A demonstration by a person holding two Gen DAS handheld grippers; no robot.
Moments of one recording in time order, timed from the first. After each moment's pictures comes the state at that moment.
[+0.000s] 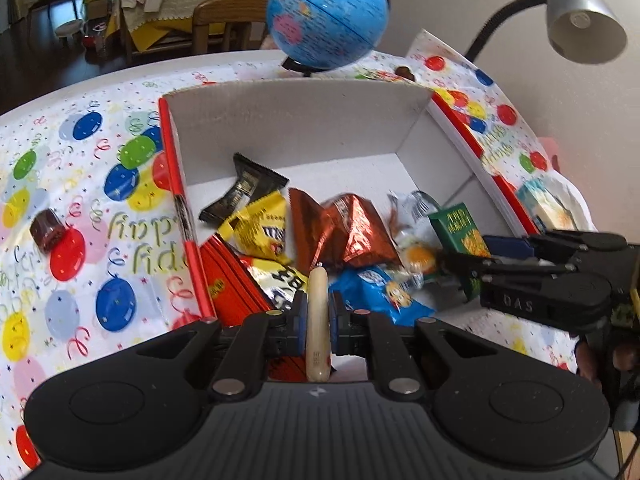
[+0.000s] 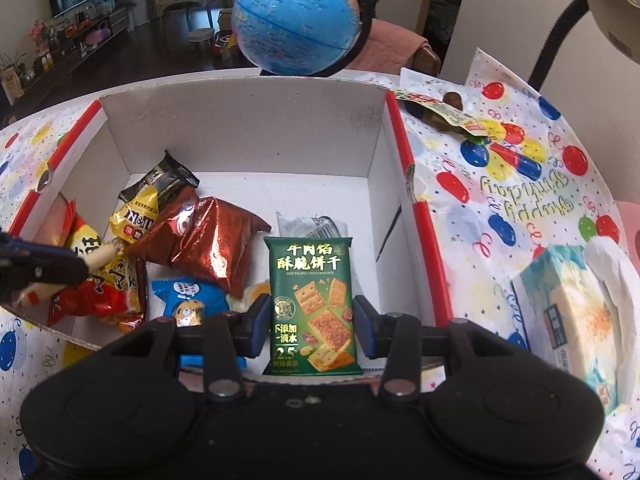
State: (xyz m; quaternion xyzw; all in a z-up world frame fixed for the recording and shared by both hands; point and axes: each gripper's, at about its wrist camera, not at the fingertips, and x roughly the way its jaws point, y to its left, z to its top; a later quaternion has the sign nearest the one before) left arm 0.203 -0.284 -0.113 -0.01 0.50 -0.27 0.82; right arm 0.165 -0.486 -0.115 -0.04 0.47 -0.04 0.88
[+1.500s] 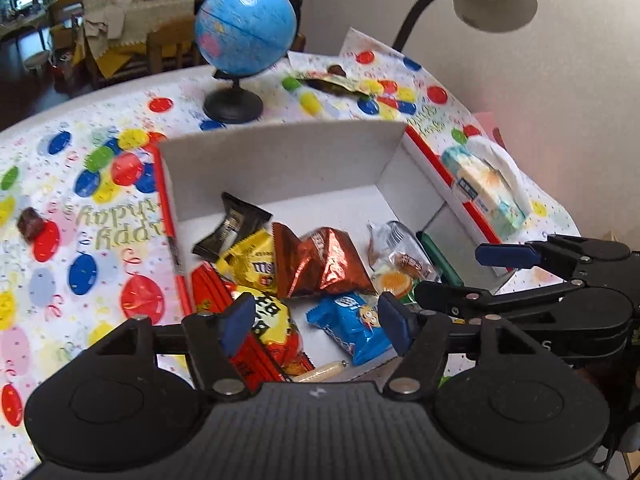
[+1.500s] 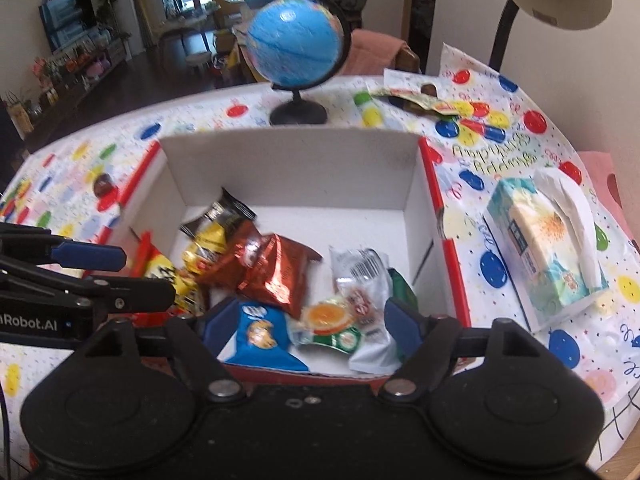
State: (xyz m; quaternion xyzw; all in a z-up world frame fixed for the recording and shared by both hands) left arm 0.134 -0.295 -0.080 0.02 0.46 -0.31 0.83; right arm 0.067 -0.467 -0.067 0.02 0.45 -0.04 0.89
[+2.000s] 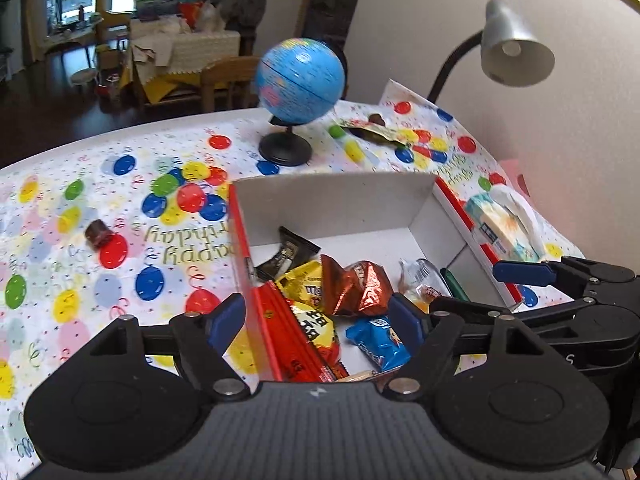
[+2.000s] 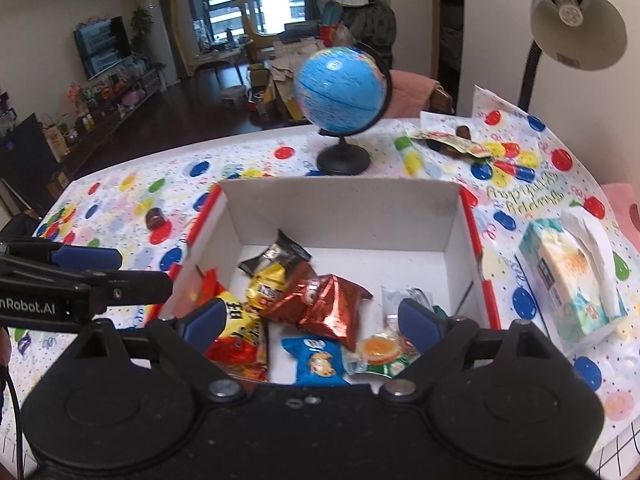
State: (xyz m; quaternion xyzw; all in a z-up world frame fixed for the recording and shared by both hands) left arm 0.114 -0.251 -0.042 -0.01 0.42 -0.25 0.87; right arm 0.058 -0.443 -0.040 0.03 0.40 0.01 0.92
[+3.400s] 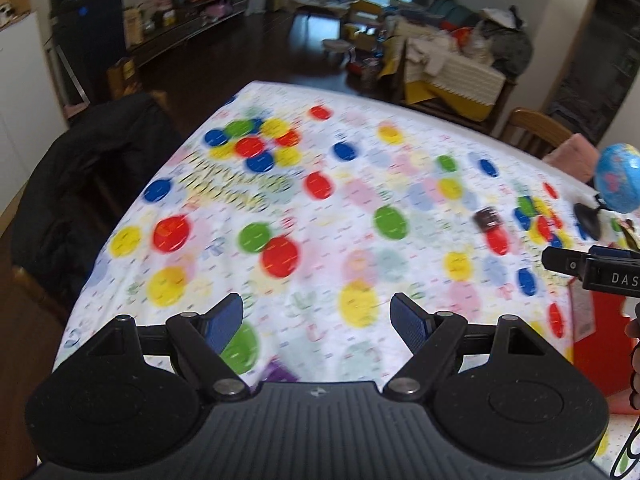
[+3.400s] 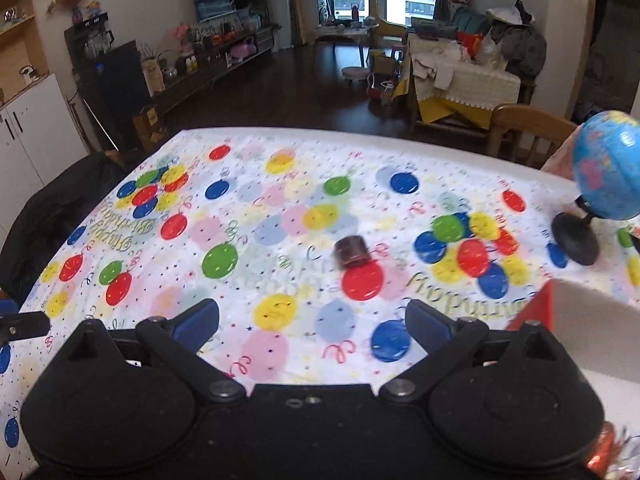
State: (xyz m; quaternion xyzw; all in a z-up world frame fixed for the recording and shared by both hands) left arm 0.087 0.069 -0.083 -0.11 0.44 0.08 0.89; right arm 0.190 -0.192 -0.090 -0.06 0.41 0.16 0.89
